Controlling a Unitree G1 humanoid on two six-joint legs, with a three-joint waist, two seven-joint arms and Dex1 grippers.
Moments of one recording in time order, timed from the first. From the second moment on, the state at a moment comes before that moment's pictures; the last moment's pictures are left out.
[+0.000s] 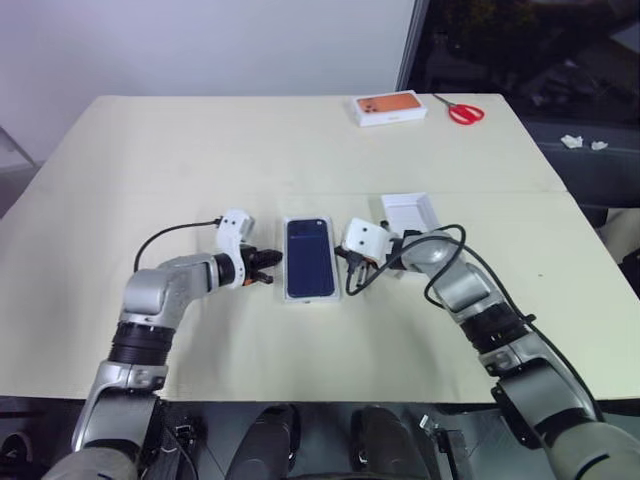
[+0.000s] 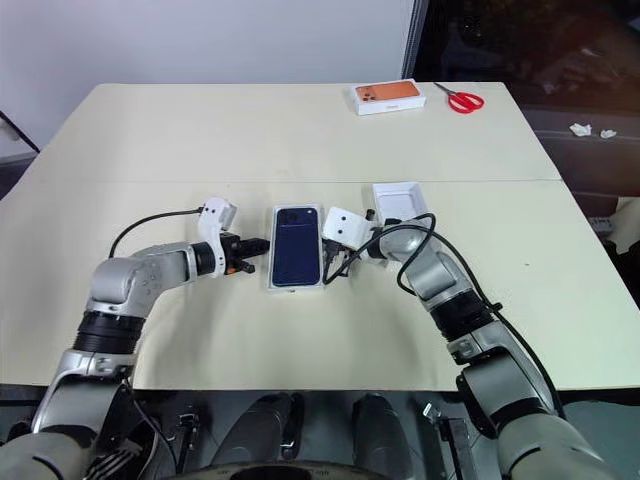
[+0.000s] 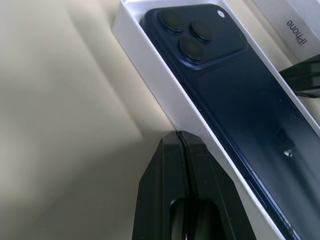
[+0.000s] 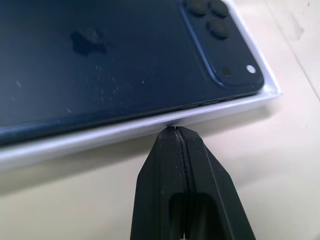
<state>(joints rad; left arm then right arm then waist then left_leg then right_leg) -0.56 0.40 -0.03 0.16 -0.52 0.91 -0.57 -0.67 -0.45 0.37 0.28 -0.14 0.21 0.87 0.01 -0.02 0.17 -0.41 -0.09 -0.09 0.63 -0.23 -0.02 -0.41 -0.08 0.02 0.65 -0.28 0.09</state>
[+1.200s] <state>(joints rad) -0.61 0.36 -0.06 0.19 -0.43 0.93 -0.69 -0.55 -0.71 0.23 0.09 -0.06 0.34 1.01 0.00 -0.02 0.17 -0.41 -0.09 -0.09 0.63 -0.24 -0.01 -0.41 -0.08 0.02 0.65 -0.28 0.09</state>
